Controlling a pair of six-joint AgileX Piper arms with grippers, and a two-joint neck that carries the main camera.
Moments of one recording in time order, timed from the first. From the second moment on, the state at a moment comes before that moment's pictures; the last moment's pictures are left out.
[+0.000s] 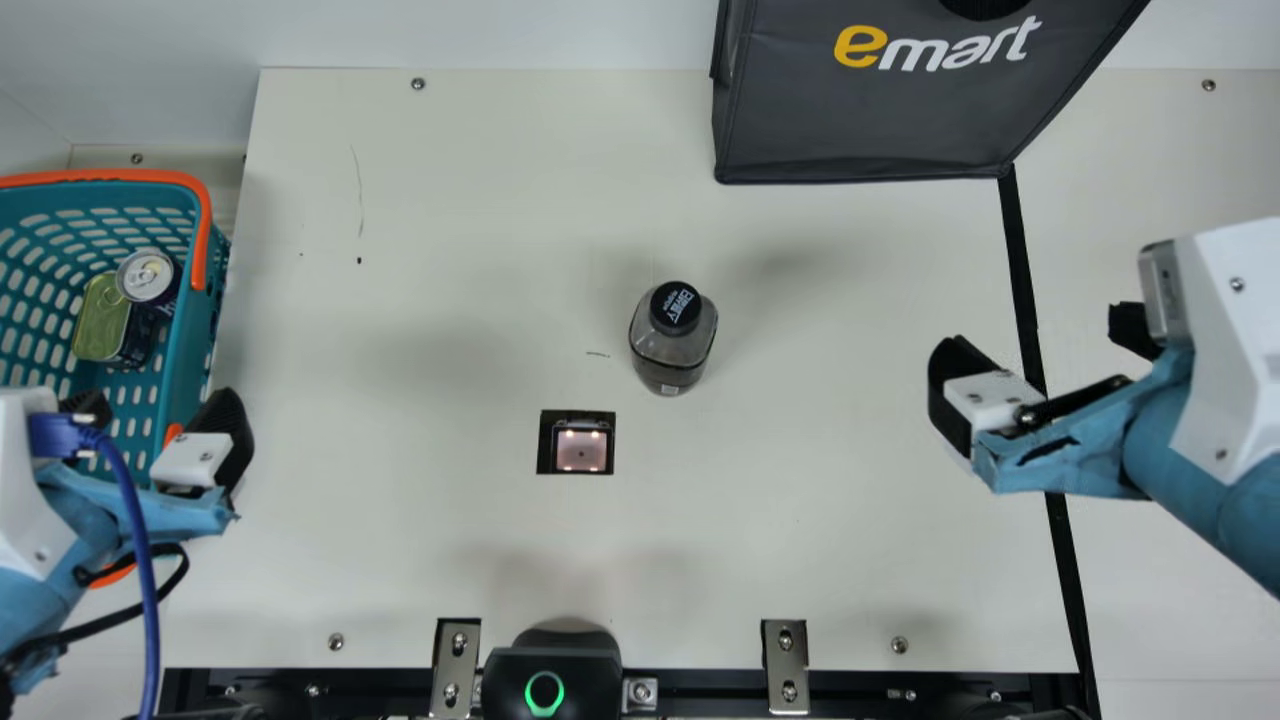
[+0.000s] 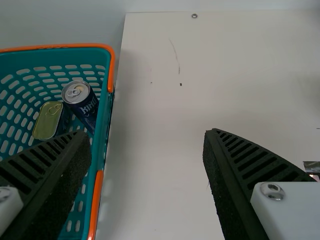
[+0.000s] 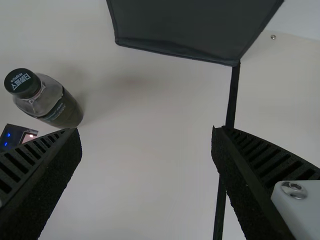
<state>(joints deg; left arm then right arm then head) 4.0 34.7 -35.2 -5.6 44.2 7.5 11.7 53.8 -72.0 -0.6 68.8 -3.2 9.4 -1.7</state>
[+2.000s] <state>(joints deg) 4.0 34.7 -35.2 -5.6 44.2 7.5 37.8 76.4 -74.5 -2.5 55.3 3.9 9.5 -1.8</state>
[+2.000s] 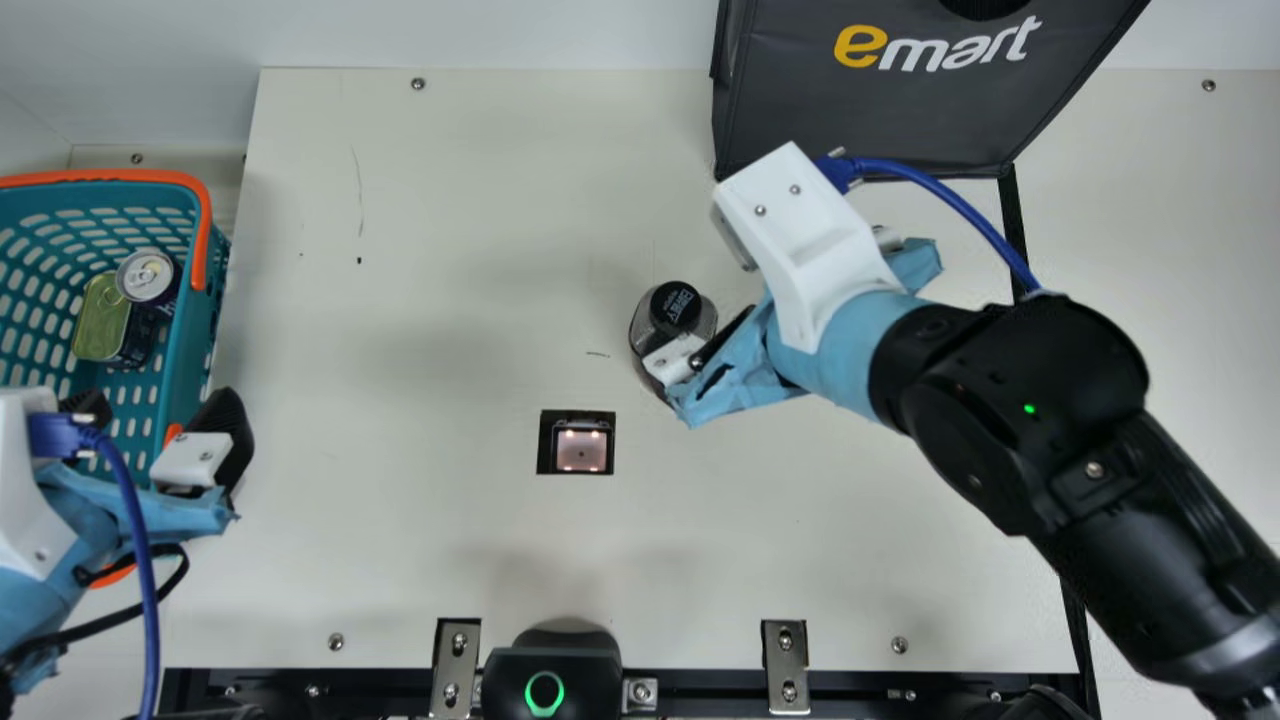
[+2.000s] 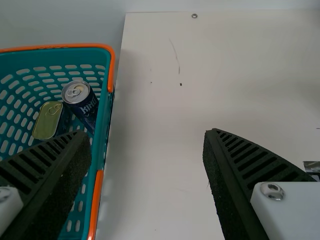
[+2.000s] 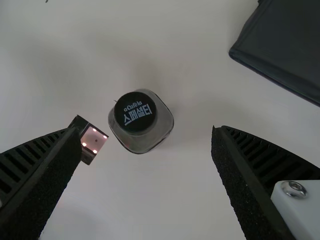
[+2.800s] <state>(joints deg) 4.0 34.7 -35.2 -5.6 44.2 7.5 39.3 85.6 -74.5 -4.5 50.6 6.7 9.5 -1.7</state>
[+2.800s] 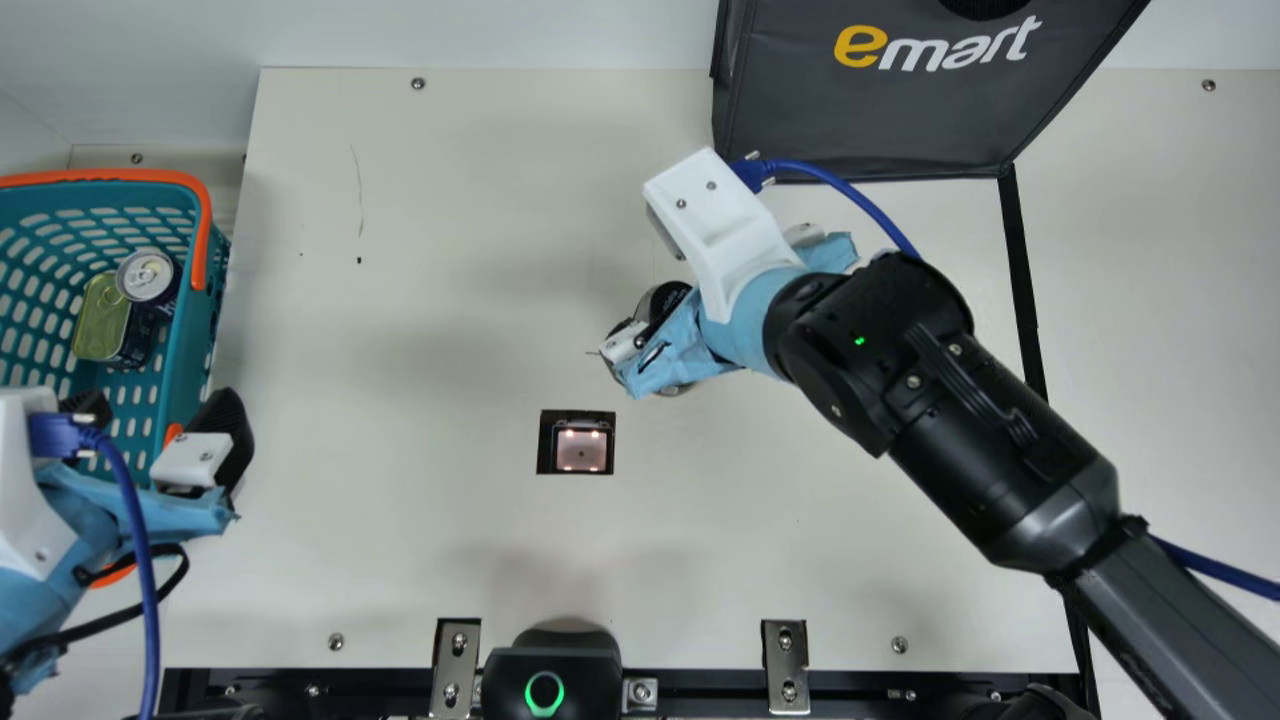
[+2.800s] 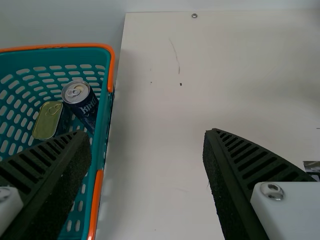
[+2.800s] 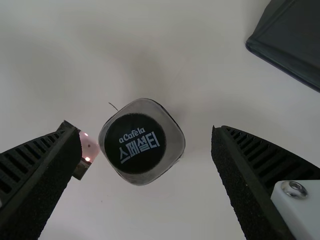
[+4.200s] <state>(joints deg) 4.0 34.7 -35.2 -5.6 44.2 7.5 37.8 88.8 -75.2 -3.6 51.7 5.7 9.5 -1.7</state>
